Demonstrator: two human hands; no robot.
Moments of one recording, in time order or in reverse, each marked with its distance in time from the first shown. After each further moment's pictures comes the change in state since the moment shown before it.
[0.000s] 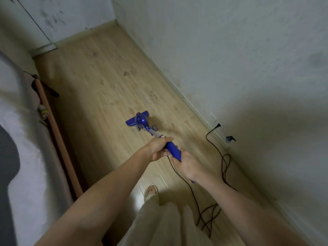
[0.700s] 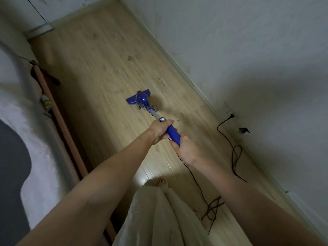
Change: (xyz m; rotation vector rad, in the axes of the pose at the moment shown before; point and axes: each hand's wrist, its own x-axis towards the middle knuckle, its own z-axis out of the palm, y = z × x) left_hand 0.053 0.056 -0.070 0.090 0.096 0.093; right_hand 0.083 -0.064 0.034 0.030 0.061 0.001
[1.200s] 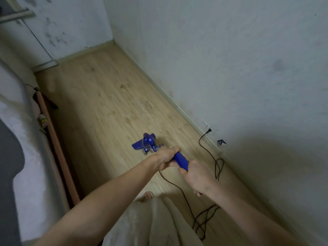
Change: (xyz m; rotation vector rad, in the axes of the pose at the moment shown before) left_hand -0.138 -0.085 0.111 0.085 -0.113 -0.029; right_hand -0.189 0.078 -0.058 -0.057 -0.001 0.097
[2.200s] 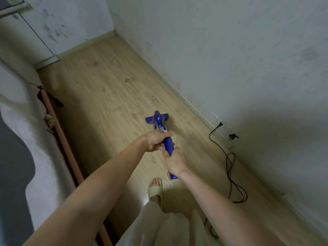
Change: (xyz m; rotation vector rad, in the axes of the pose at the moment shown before) left_hand 0.041 0.059 -0.087 0.175 -0.070 -0.014; right_hand 0.073 -0.093 0.051 0.492 0.008 0.083
